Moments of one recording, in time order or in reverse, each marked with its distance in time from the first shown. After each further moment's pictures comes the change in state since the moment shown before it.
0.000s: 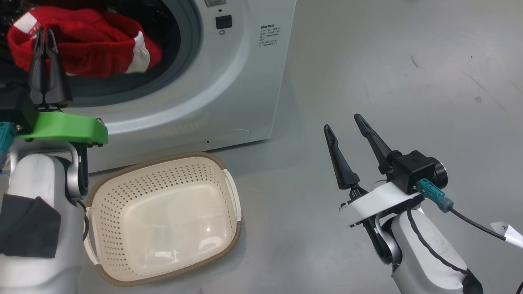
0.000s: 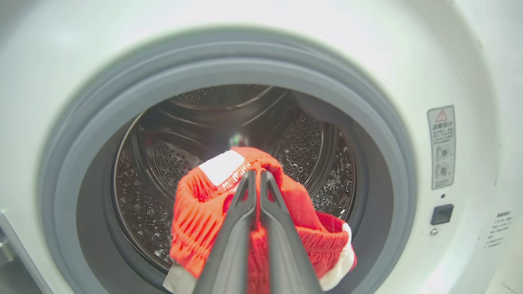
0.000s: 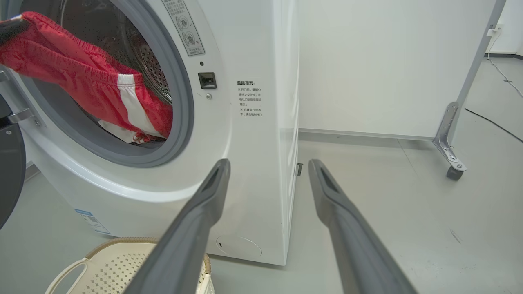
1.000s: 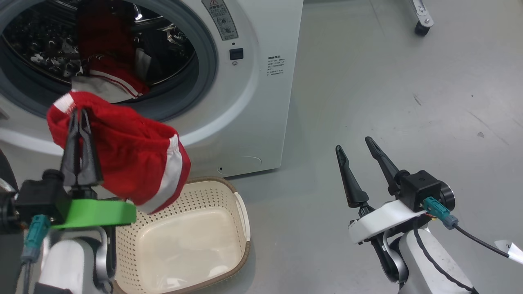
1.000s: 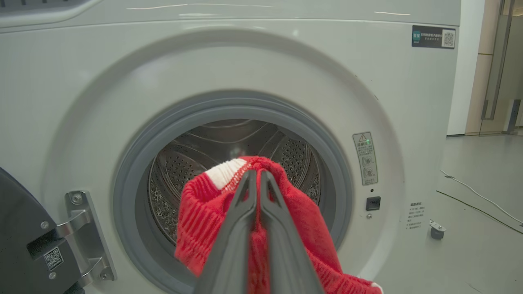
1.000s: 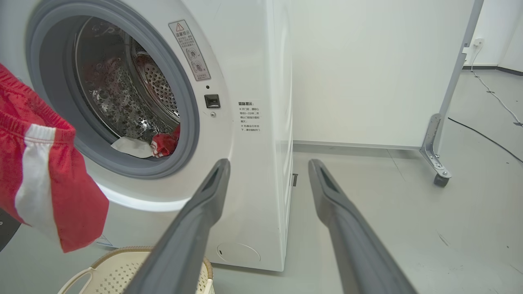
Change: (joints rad) left arm 0.363 -0.060 0.021 -0.358 0.025 0.024 0.034; right arm 0.087 0.000 -0.044 0.007 -0.008 0.000 0.000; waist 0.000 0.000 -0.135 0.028
